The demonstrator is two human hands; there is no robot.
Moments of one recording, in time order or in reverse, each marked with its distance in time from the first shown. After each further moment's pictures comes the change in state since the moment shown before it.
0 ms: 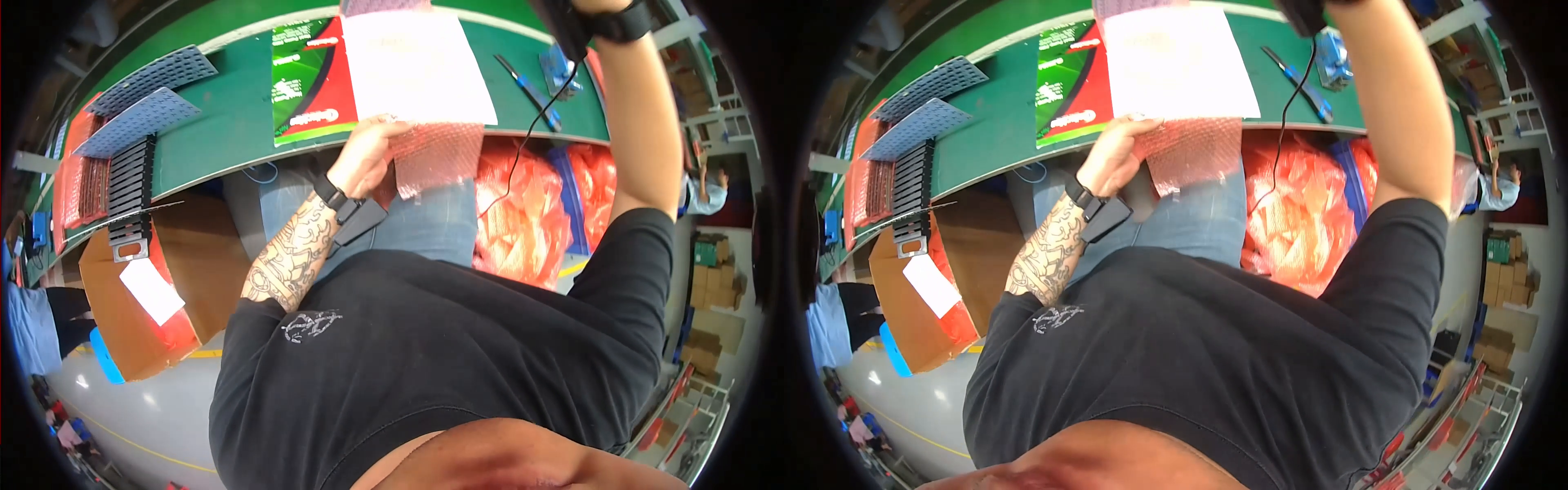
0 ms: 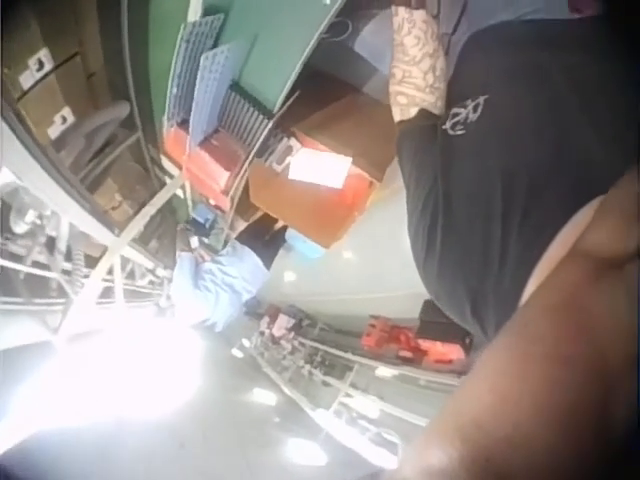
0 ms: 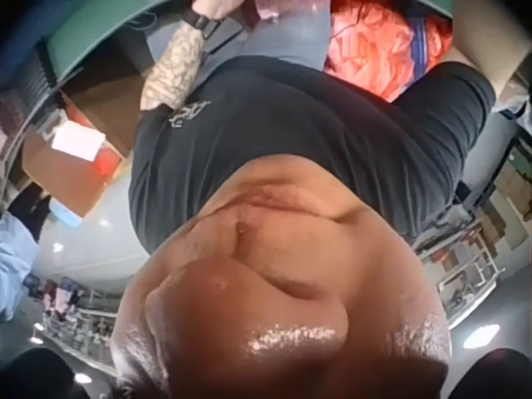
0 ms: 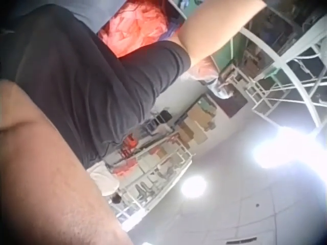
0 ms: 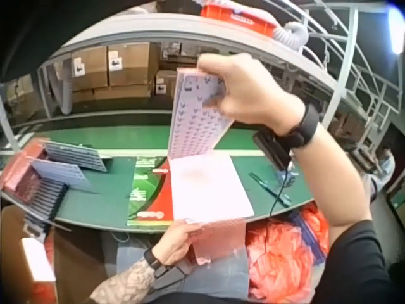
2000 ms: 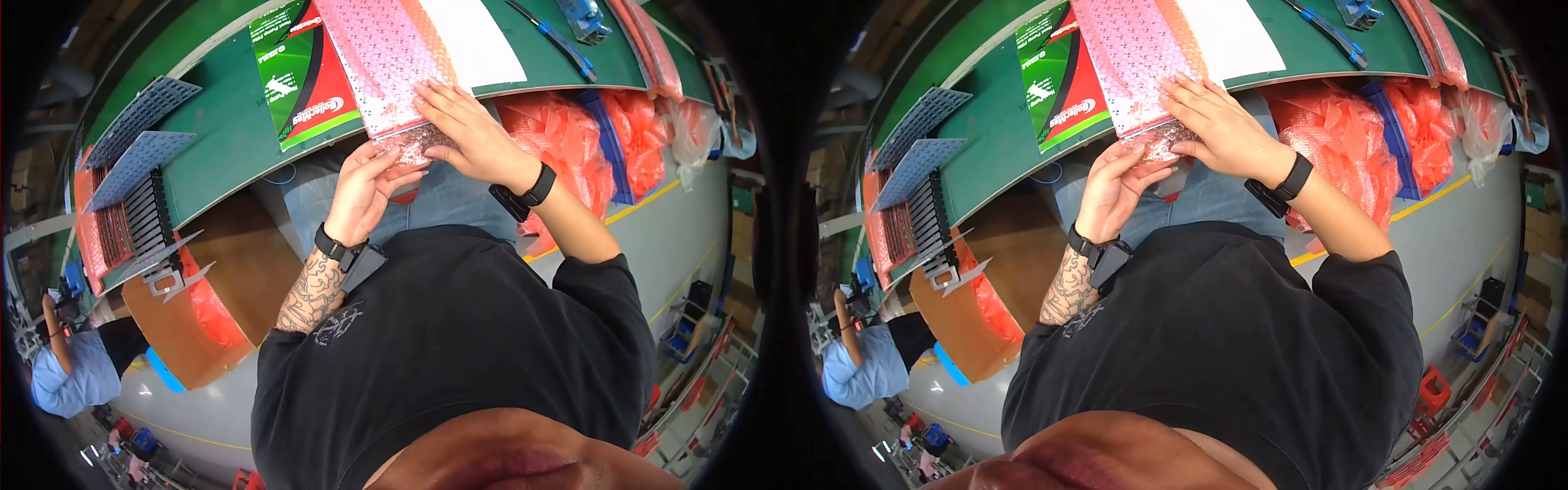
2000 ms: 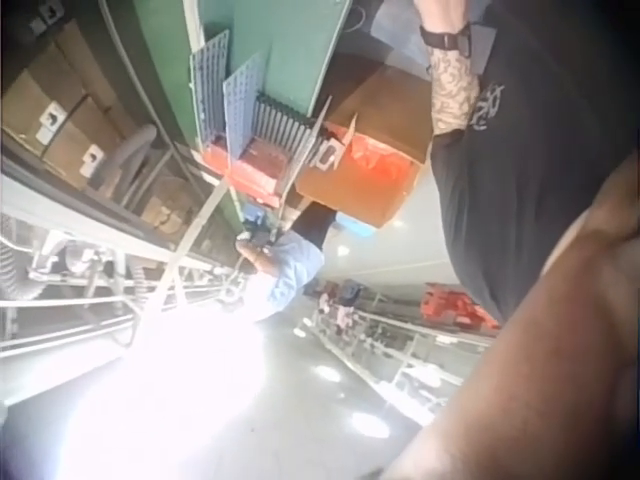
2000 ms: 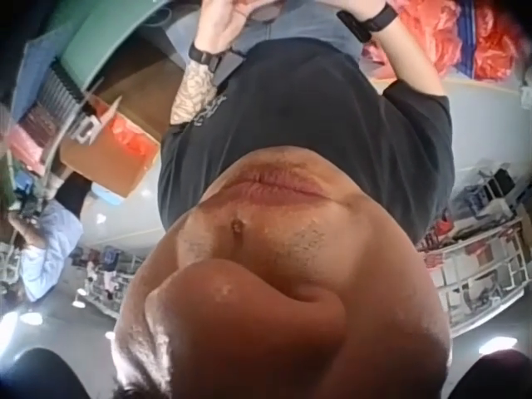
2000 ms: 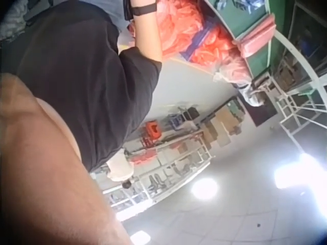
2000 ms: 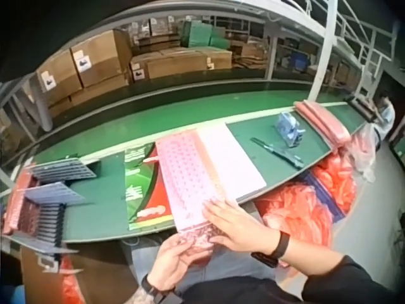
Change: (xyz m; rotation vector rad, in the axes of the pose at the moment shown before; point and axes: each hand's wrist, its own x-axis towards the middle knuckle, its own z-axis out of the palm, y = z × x) left_hand -0.053 -0.006 -0.051 -0.066 -0.061 -0.141; right_hand -0.228 -0.186 0.146 0.521 -0.322 0.636
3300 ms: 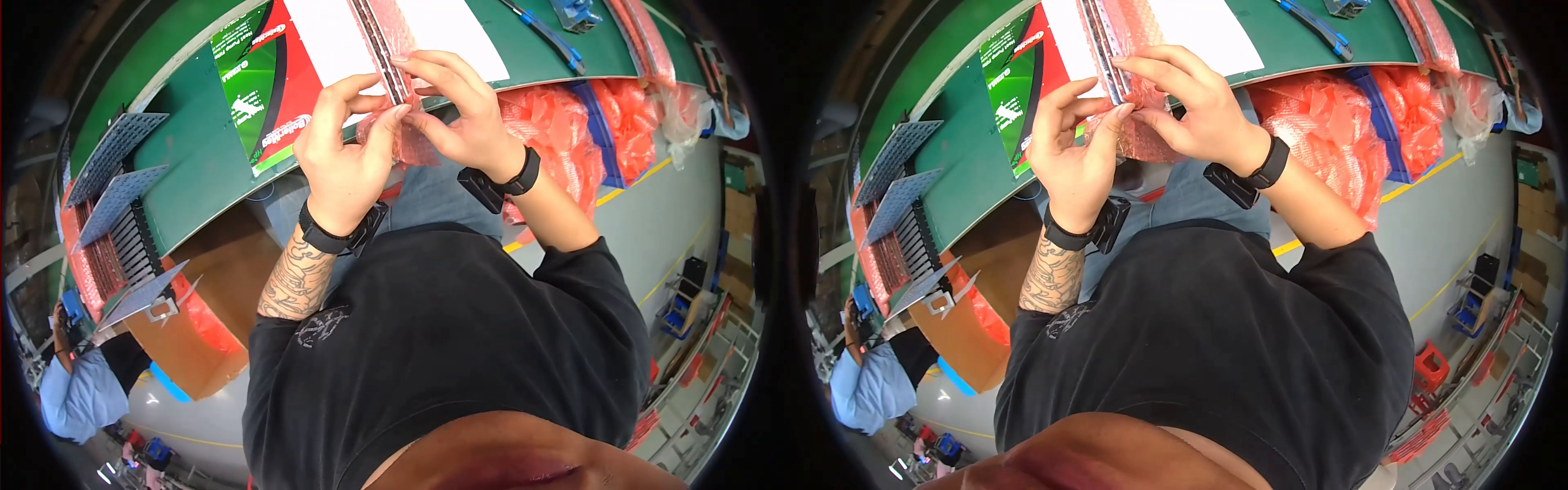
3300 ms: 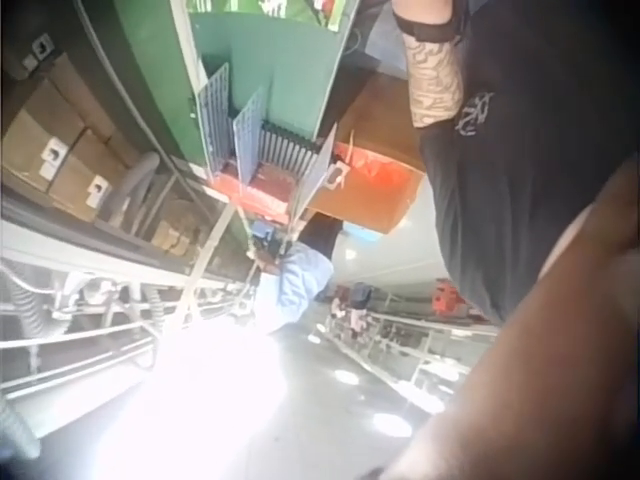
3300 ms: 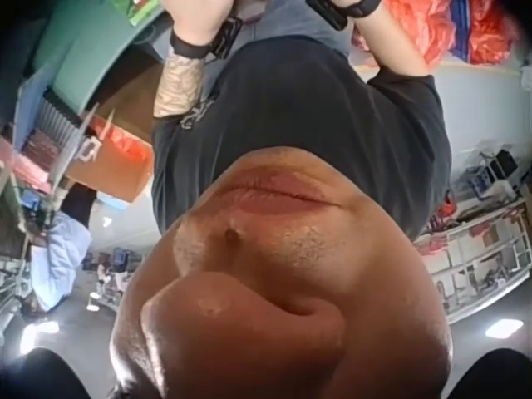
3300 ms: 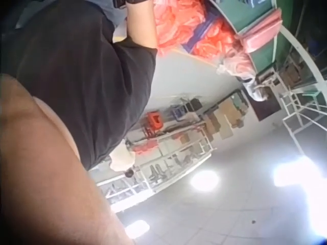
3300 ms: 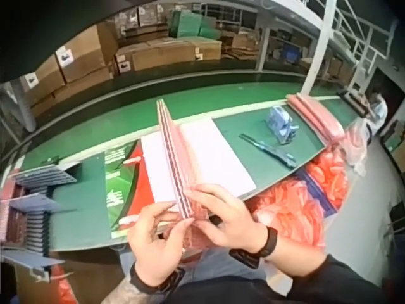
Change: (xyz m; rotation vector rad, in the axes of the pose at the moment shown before) left_hand 0.045 0.042 0.076 1.060 0.155 1.089; right_hand 0.040 0.012 -0.026 0.404 0.452 0.019
